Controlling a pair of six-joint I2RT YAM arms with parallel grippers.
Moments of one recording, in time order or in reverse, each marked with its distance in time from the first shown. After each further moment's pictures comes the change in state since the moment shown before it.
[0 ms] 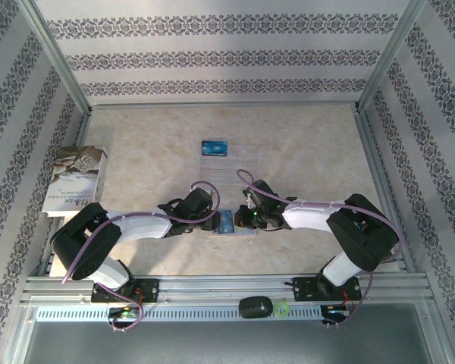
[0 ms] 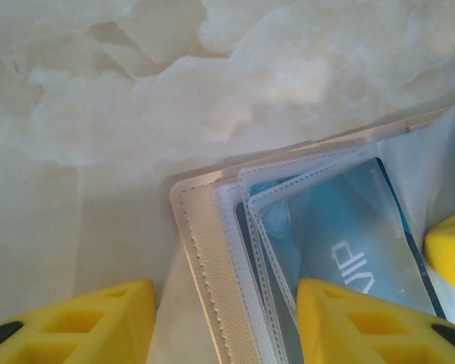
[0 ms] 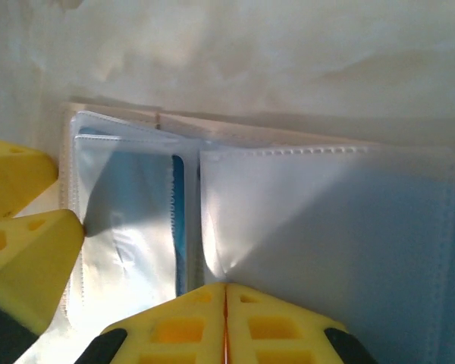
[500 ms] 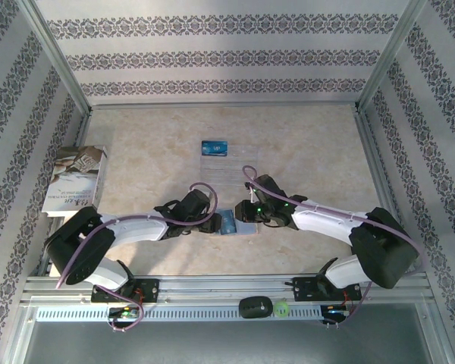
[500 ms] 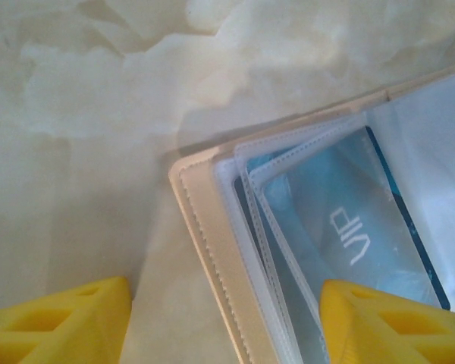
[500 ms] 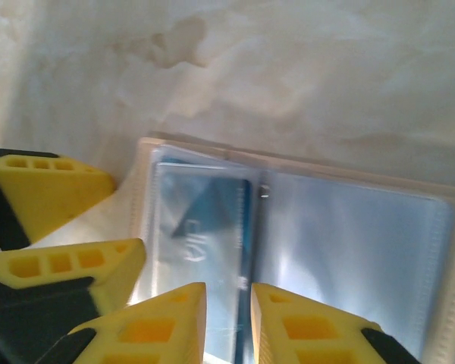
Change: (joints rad) left arm -0.001 -0.065 -0.032 -0.015 0.032 0.007; right arm 0.003 -0.137 0.032 -0.070 0.014 -0.079
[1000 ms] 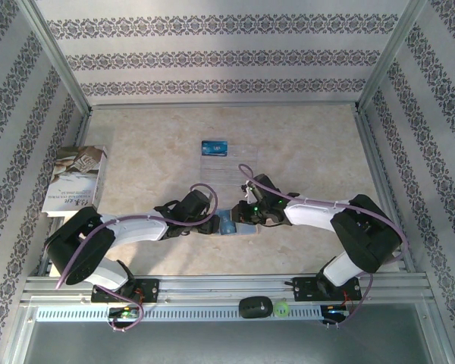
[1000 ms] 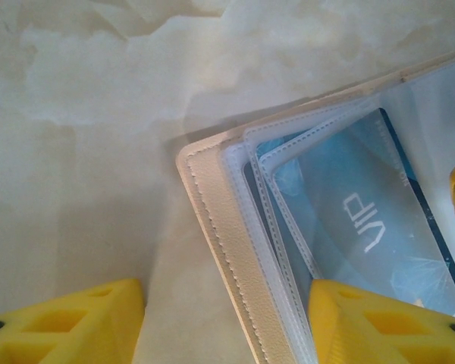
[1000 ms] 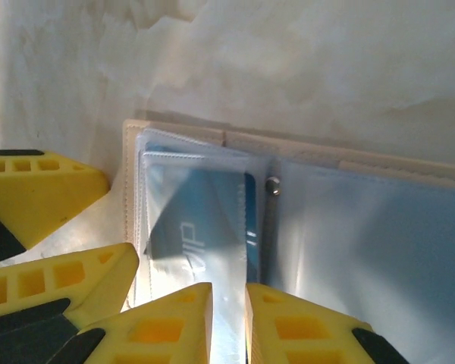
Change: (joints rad) left arm 0.000 0.014 0.005 -0.020 0.000 0.021; right arm -0.037 0.132 0.005 0.070 -0.131 0.055
